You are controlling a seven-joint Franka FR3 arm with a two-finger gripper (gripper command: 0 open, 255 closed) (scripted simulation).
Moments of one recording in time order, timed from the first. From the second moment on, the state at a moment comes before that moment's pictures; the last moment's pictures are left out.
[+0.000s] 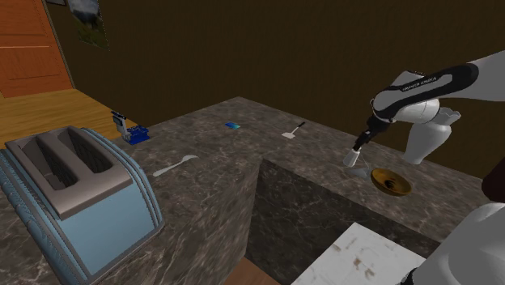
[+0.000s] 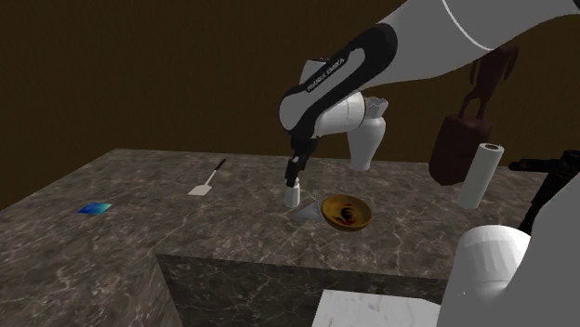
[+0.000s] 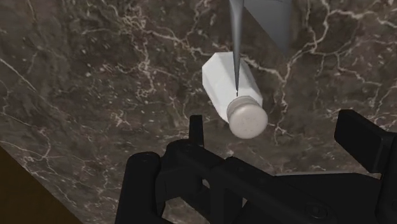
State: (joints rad) arm -0.08 -0.21 -0.63 -2.44 -0.07 2.49 -0.69
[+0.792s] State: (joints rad) arm -0.03 -0.05 -0.68 -2.43 0.11 2.61 -0.83
